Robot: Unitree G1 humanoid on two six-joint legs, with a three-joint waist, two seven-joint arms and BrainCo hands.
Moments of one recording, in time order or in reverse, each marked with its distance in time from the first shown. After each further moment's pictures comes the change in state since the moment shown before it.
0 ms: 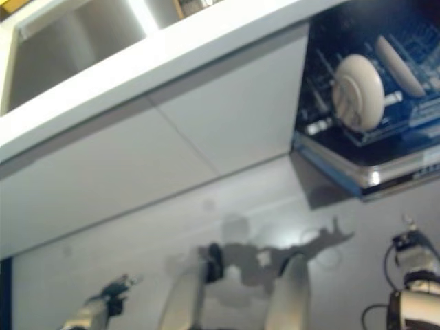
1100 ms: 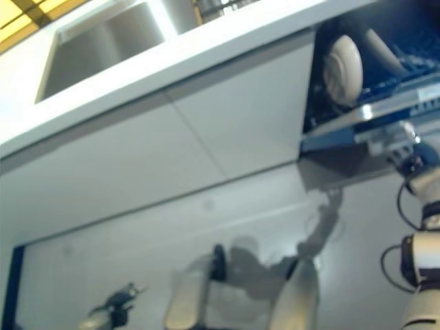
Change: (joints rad) left arm 0.084 -0.031 0.000 -0.060 -0.007 0.006 -0.010; right arm -0.483 -0.152 0.360 0.055 0.067 0.079 0.294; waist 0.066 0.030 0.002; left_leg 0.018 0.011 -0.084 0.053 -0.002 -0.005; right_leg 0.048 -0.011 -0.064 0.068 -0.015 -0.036
